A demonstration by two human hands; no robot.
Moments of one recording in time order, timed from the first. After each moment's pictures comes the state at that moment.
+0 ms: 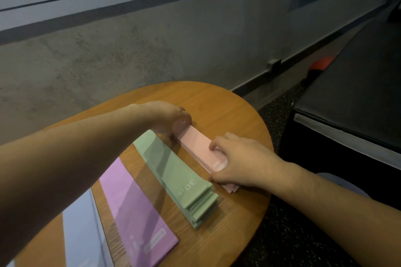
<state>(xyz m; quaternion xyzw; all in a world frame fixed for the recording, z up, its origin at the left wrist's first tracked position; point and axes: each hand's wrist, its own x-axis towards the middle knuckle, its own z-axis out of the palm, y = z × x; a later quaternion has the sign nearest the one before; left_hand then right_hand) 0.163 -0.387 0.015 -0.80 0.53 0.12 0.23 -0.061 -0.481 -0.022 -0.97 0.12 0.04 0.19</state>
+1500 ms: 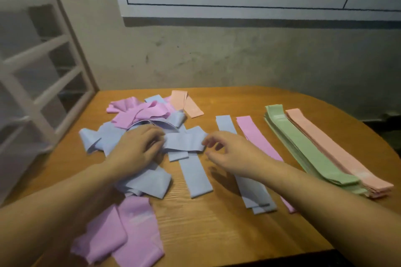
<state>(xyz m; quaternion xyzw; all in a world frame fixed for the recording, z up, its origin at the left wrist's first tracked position) 0.101 0.101 -0.049 -0.92 0.30 -0.16 -0.20 0.024 -0.176 -0.001 -0.95 -0.13 -0.01 0.29</state>
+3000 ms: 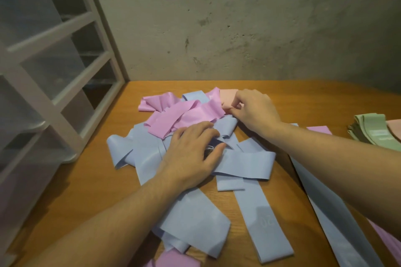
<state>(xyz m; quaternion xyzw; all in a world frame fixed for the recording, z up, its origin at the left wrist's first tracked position) 0.150 0.081 -0.075 -0.93 0.23 -0.15 -0.23 0.251 -0.124 -0.048 -0.97 -0.10 -0.19 0.14</state>
